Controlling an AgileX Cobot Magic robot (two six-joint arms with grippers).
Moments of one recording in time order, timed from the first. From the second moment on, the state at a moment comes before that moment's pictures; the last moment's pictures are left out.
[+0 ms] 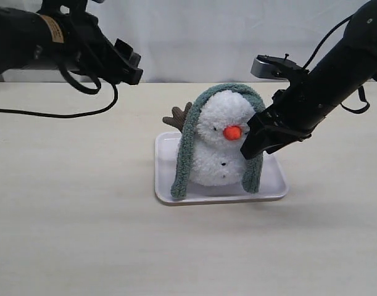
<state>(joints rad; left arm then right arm) -0.49 1.55 -1.11 0.17 0.19 0.00 0.17 1.81 -1.32 0.51 1.07 -0.56</state>
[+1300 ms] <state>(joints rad) -0.64 1.94 -1.22 -0.04 0.04 0.42 0.17 1.72 -1.39 0.67 0.92 -0.73</state>
